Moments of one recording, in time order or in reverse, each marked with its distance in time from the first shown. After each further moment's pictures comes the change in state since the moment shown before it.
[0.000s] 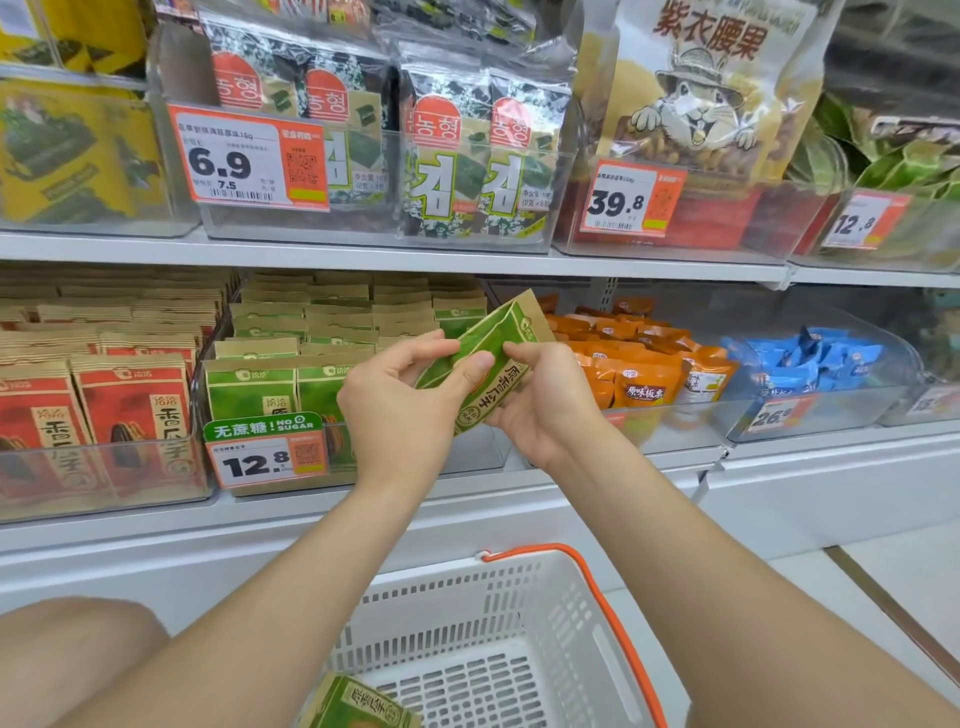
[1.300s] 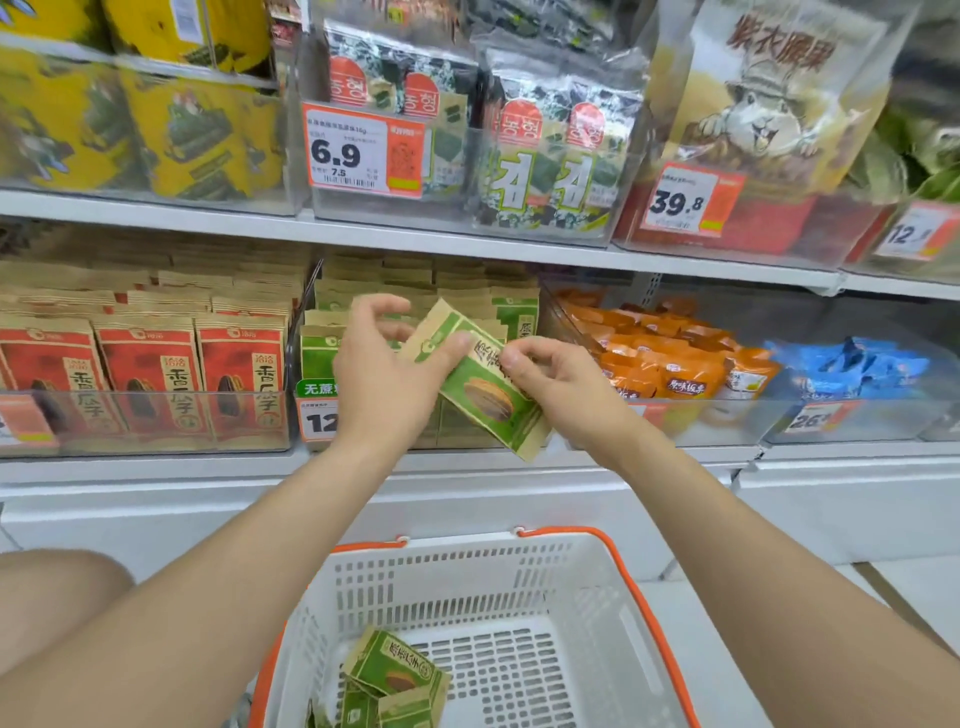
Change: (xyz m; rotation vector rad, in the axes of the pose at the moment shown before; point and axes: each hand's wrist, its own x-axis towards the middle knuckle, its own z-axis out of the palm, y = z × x) left_hand 0.011 0.019 -0.080 0.314 0.039 -0.038; right_hand -0.031 0.014 0.005 -0.872 -0.291 -0.343
